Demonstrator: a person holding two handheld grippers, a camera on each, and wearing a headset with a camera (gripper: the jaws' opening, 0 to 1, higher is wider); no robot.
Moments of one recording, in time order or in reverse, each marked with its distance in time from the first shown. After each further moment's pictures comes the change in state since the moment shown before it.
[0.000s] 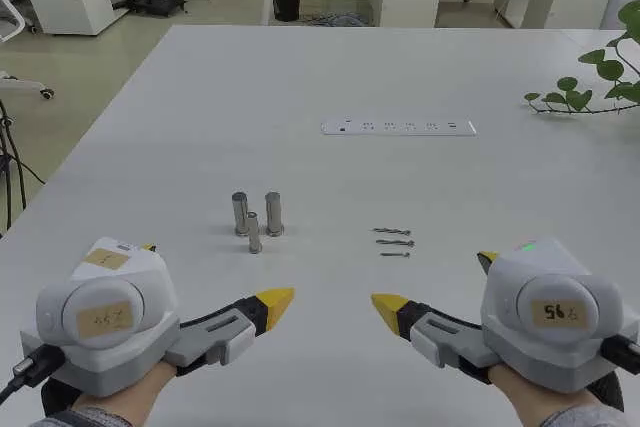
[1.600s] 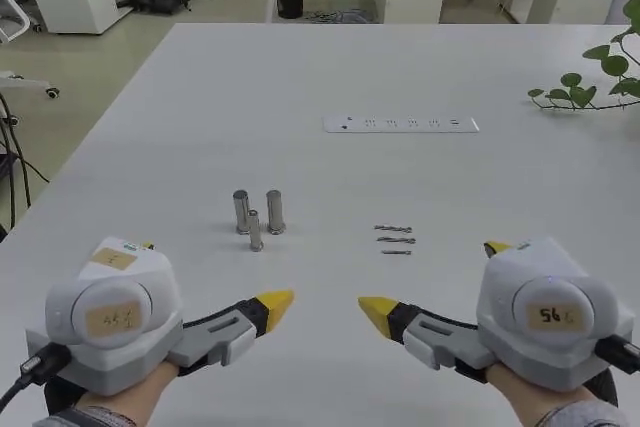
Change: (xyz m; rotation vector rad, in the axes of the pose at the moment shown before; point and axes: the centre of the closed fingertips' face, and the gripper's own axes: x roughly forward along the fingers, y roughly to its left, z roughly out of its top) left arm -0.001 0.000 -0.002 0.028 0.017 0.016; right arm 0.000 -0.007 0.005 -0.002 -0.037 -0.020
